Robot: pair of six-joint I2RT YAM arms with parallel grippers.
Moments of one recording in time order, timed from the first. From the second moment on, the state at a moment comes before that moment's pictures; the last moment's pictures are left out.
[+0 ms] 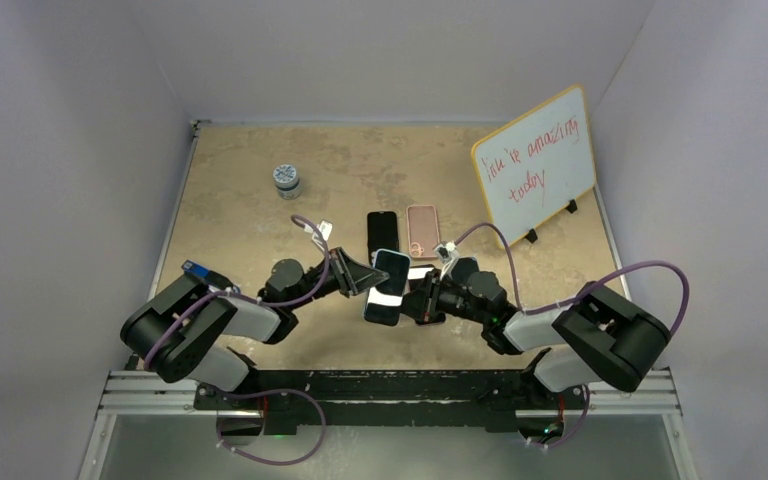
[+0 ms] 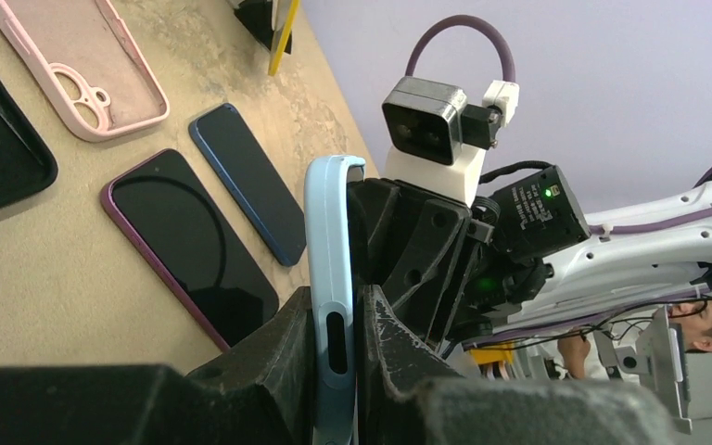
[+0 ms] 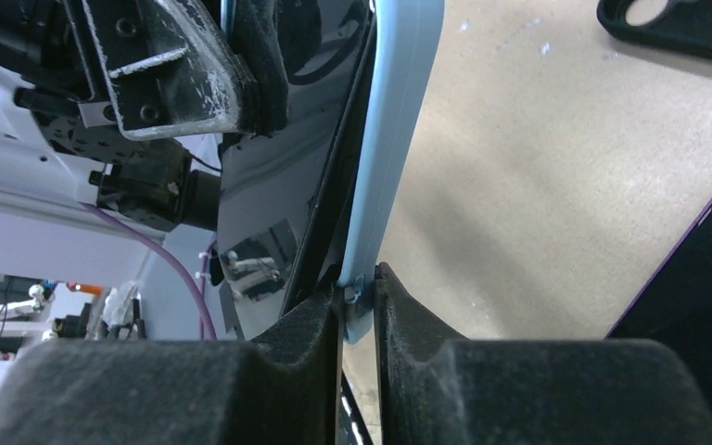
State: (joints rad) left arm -0.65 1.47 0.22 1.24 0.47 -1.04; right arm 0.77 1.41 0.18 1.06 -0.42 0.84
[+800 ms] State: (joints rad) left arm -0.66 1.39 0.21 1.22 0.36 -1.11; right arm 0.78 1.33 0.18 1.02 -0.33 0.83
